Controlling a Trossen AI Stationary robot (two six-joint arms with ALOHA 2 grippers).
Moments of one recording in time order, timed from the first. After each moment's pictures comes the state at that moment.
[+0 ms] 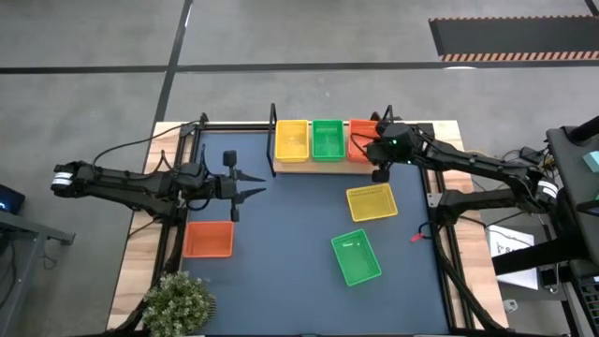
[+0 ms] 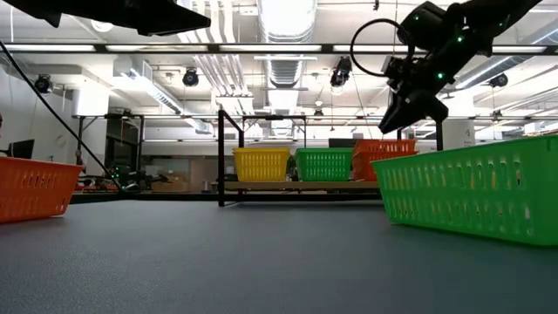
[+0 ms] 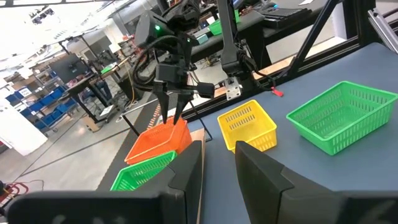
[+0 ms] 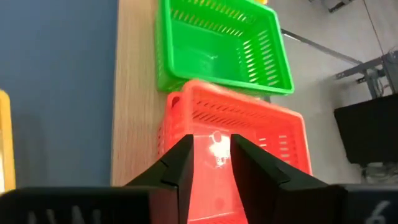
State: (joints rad) left arm -0.03 0.82 0.56 0.18 -0.17 0.45; right arm -0.55 1.10 0.70 -0.31 0.04 -0.69
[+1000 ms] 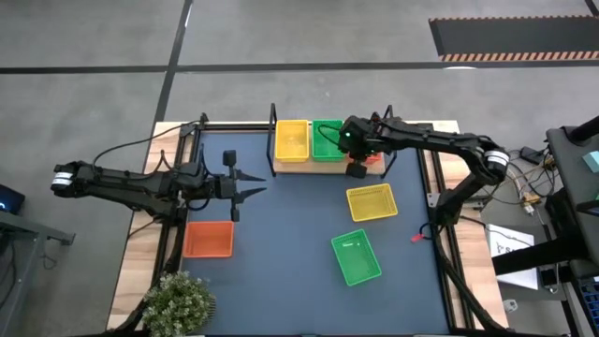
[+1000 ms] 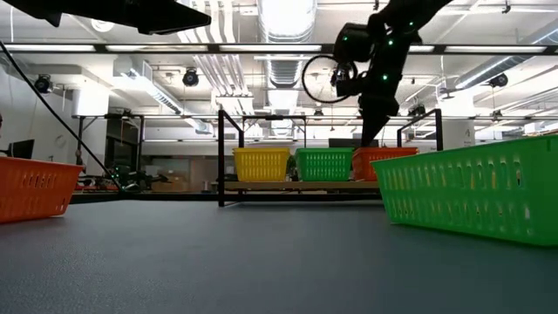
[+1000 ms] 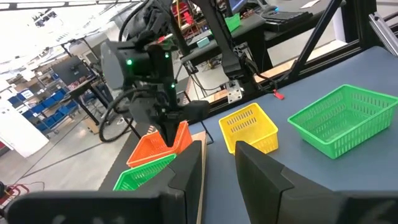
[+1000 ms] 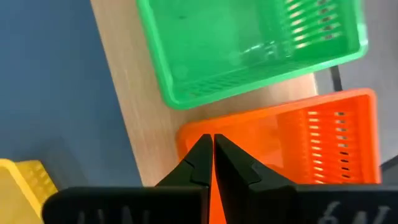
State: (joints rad) left arm -0.03 0.82 0.56 0.19 -0.17 0.45; right arm -0.47 1.58 1.21 -0.78 0.18 -0.30
